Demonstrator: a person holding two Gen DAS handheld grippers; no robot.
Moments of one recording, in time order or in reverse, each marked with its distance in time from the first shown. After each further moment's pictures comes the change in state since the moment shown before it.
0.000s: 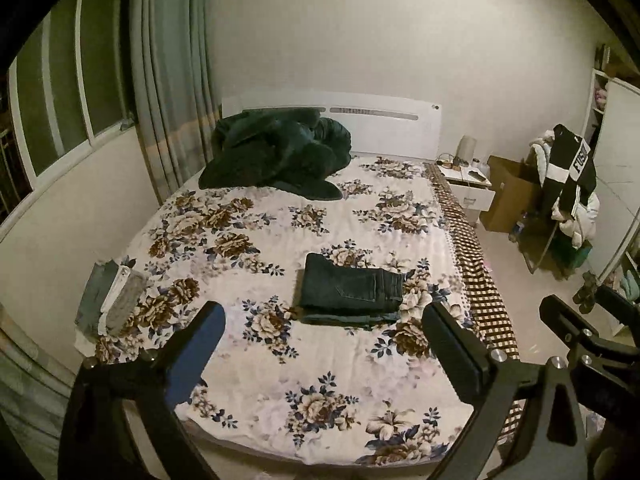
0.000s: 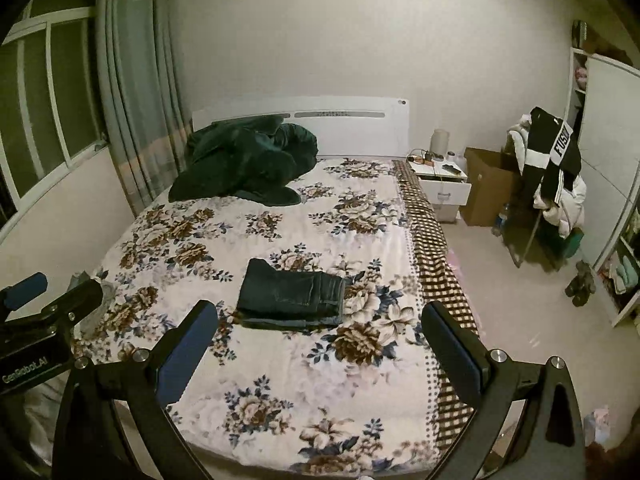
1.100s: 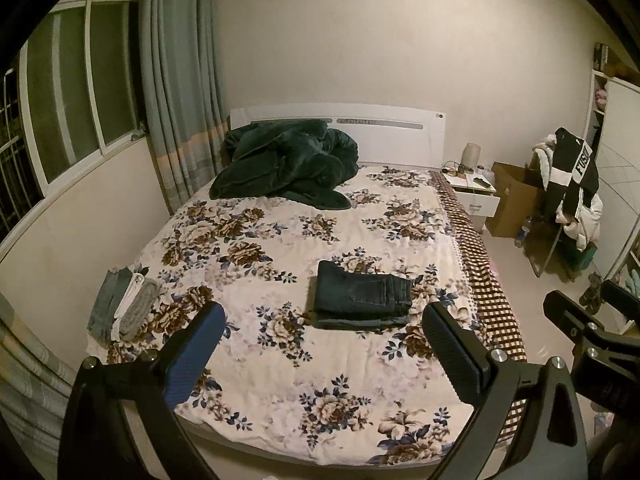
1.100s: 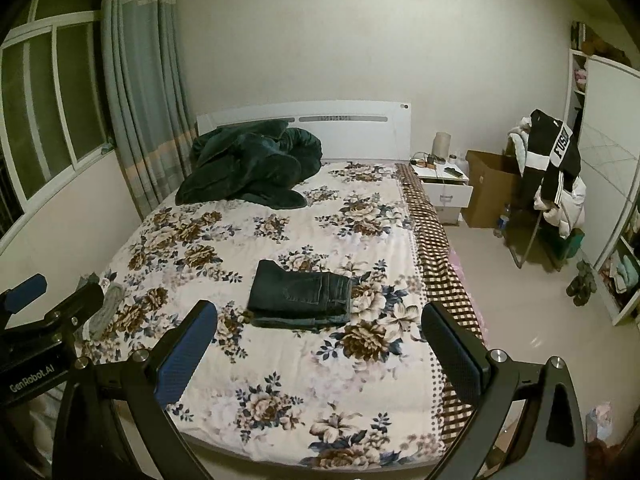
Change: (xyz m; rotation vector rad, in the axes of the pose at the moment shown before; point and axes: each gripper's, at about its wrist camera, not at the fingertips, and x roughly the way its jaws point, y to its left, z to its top) left arm -0.035 0.014 -0.010 0.008 -0.038 0.032; right arm -0.026 0.018 0.008 -0.009 -0.002 0.013
